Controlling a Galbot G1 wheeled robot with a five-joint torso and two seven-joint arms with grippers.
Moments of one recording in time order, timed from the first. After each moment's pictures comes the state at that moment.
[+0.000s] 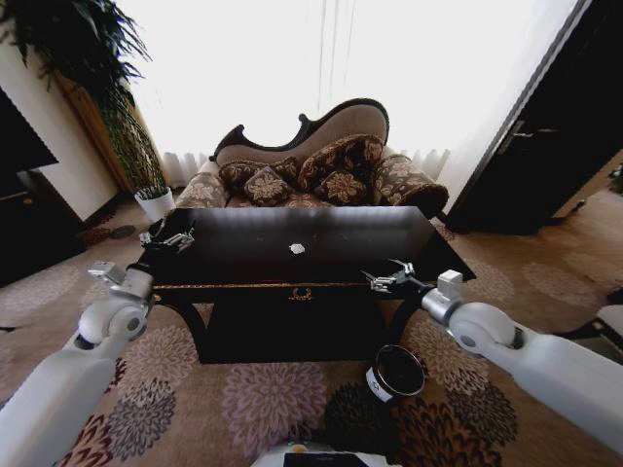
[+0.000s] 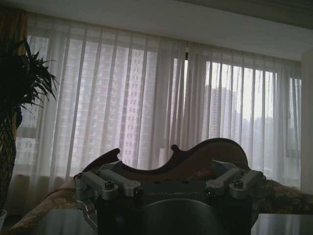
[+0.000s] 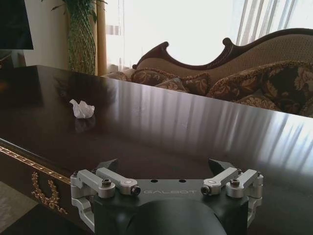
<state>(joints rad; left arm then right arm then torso) 1.13 -0.75 -0.61 -1.93 -0.91 -0.02 -0.07 -0.72 0.34 -0.16 1.98 1.09 -0.14 0.16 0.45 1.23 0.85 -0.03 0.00</state>
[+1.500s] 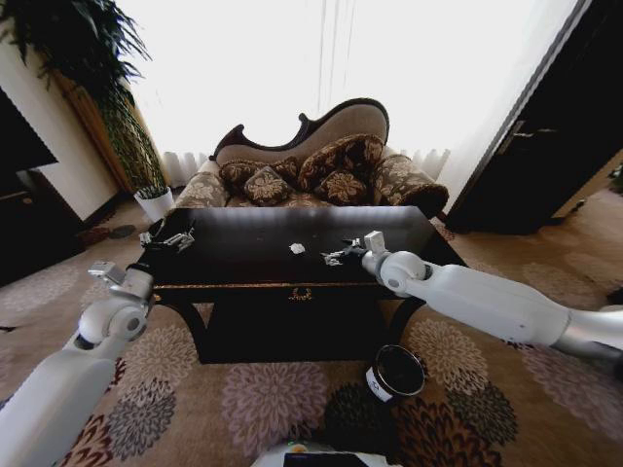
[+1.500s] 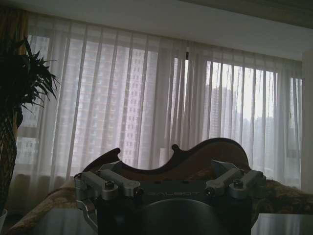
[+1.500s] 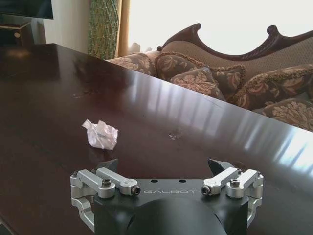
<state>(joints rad) 1.13 -0.75 -0.61 -1.93 -0.91 -0.02 -0.07 0.17 0.67 -0.99 1.71 1.27 -0.25 0.29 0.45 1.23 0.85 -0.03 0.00</state>
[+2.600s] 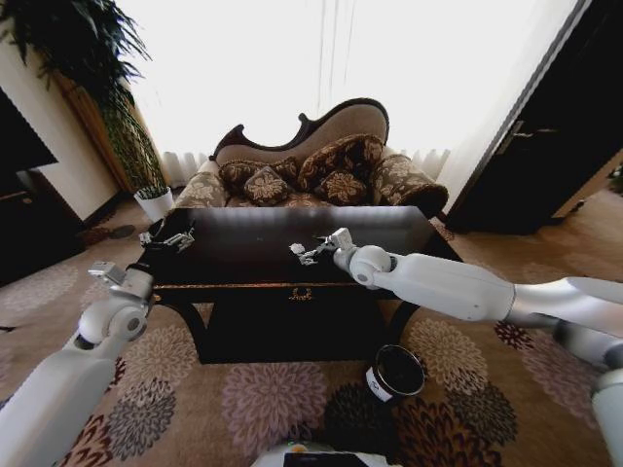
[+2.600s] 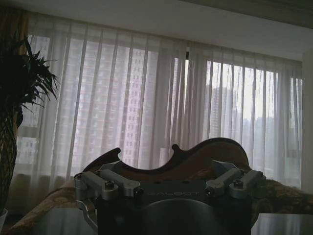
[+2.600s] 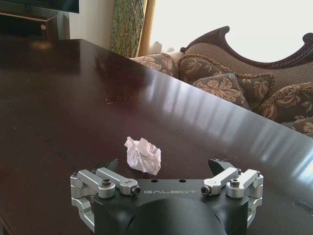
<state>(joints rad) 1.13 -0.75 -0.61 -1.93 -0.91 -0.02 -0.07 0.25 0.84 -1.09 1.62 1.26 -0.26 0.29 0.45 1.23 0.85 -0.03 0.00</state>
